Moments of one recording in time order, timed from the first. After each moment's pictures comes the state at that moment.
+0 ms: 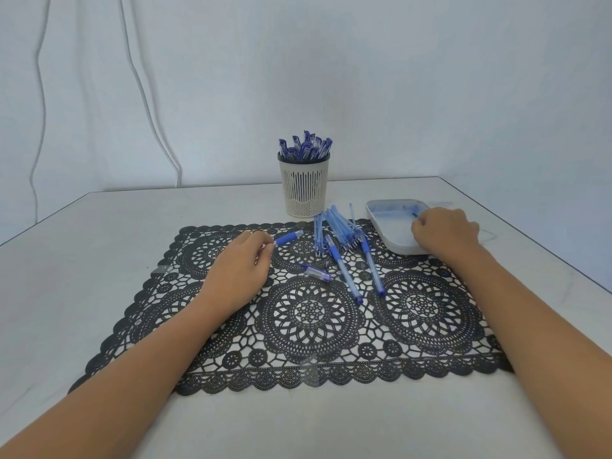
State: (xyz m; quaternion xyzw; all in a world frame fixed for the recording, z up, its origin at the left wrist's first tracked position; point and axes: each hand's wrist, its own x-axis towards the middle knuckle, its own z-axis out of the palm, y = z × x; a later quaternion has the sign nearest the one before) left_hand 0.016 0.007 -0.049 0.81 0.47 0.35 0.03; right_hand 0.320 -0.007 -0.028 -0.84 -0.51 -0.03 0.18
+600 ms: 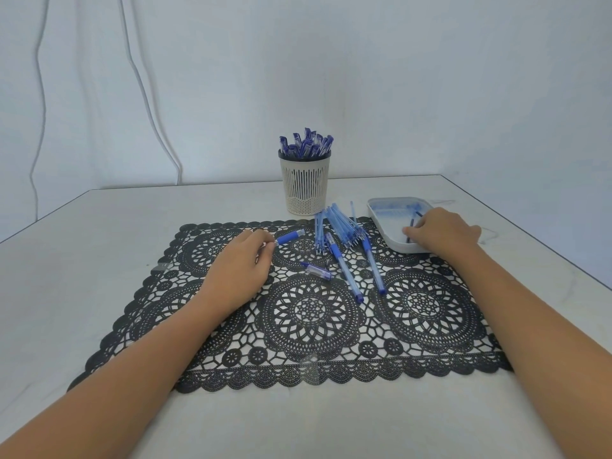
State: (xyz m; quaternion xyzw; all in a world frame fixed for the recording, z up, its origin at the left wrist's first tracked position) left_hand 0.016 0.005 -0.048 0.81 0.47 0.34 0.04; right_hand 0.329 0.008 -0.038 -0.86 -0.48 0.00 0.18
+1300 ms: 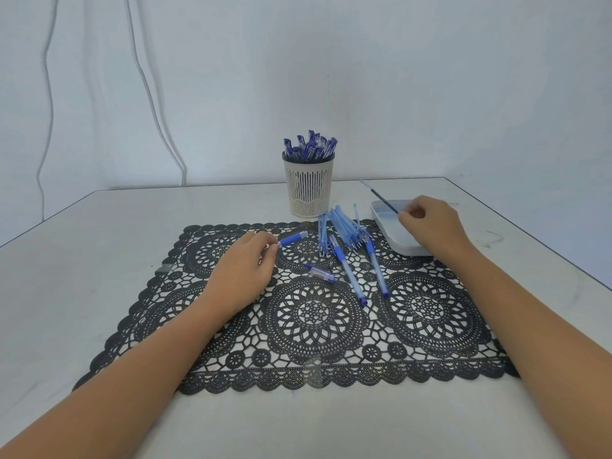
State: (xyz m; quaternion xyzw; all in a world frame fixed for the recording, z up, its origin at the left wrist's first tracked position) left_hand 0.015 0.006 -0.049 0.81 0.48 0.34 0.04; right_hand 0.299 -0.012 -0.020 -0.72 -0.55 0.07 0.42
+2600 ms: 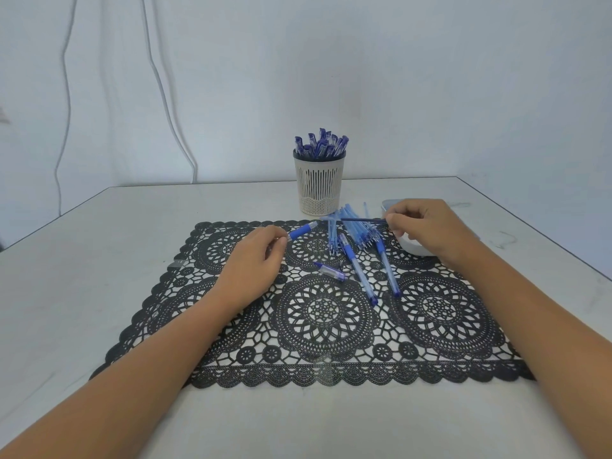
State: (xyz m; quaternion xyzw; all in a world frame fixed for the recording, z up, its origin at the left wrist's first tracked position) left_hand 0.015 0.006 -0.046 0.80 0.45 0.39 0.07; right_hand 0.270 -0.034 -0.004 -0.58 -0.62 0.23 0.47
